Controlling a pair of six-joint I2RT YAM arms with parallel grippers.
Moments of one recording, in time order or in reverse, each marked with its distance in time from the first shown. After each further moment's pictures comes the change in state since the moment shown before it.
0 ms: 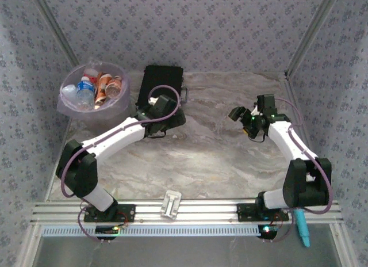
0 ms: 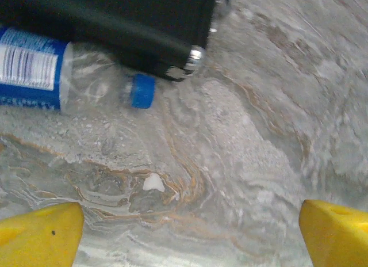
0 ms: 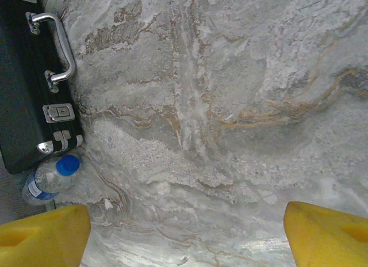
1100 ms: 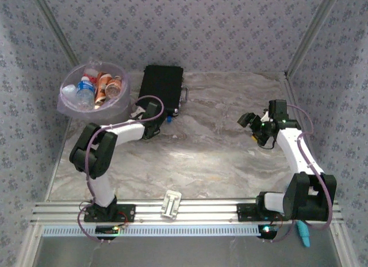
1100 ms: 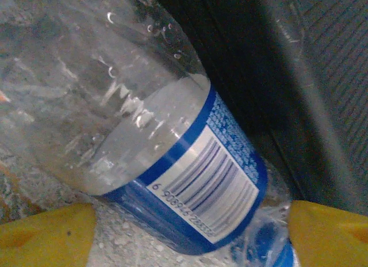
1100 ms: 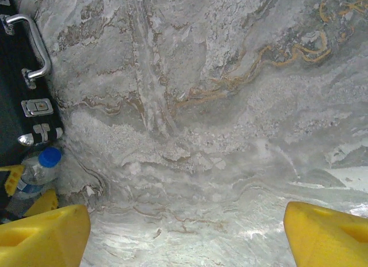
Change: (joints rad) left arm 0.184 0.221 -0.190 0.406 -0.093 -0.462; right arm -0.105 -0.117 -0.033 -0.165 -0.019 -0.075
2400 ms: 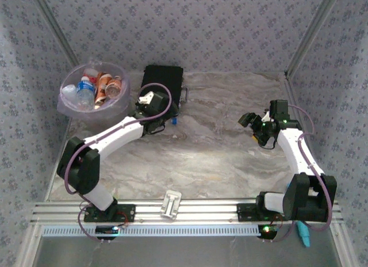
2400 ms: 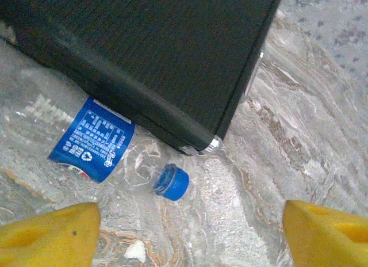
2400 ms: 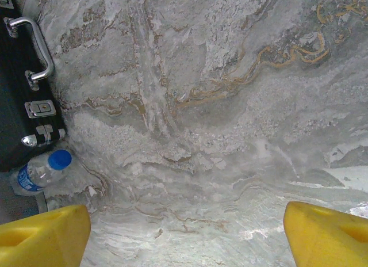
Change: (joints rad) left arm -0.116 -0.196 0.146 -0.247 -0.013 0.277; right arm -0.010 -0.003 0.000 0.002 -0.008 0.000
